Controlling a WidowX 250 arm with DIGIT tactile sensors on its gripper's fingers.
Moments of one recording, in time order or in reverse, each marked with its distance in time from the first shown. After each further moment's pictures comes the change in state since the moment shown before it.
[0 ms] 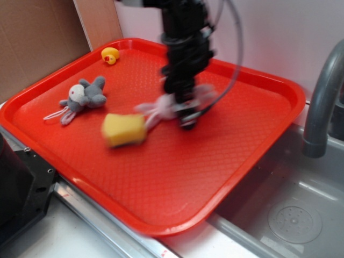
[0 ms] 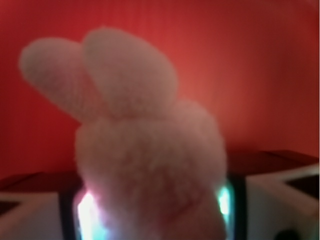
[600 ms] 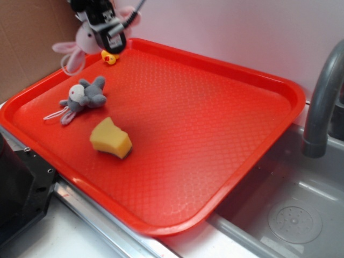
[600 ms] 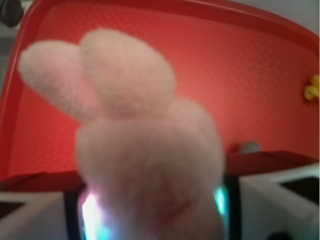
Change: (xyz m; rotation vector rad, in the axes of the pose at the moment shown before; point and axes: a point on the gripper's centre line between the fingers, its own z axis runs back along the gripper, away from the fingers) arm -0.067 0.033 0.111 -0.065 -0.160 0.305
